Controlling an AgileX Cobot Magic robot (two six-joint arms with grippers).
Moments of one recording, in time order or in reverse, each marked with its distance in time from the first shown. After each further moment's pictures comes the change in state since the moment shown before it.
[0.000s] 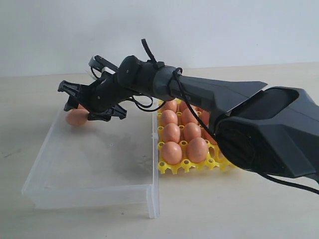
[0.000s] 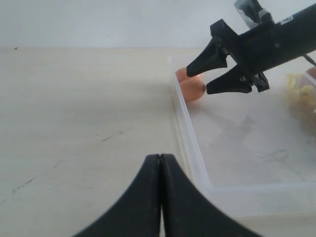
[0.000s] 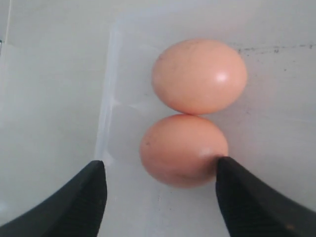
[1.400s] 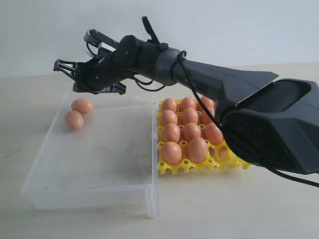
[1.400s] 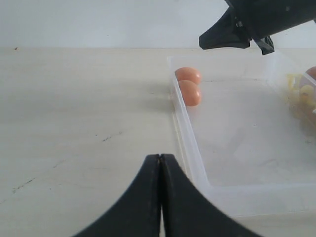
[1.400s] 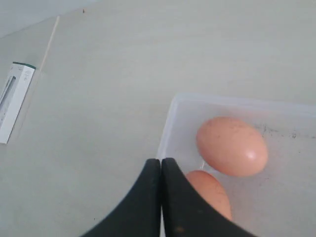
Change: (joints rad) left arm 0.000 0.000 0.000 0.000 0.000 0.000; right arm -0.004 -0.054 -0.059 -0.109 -0.033 -0.024
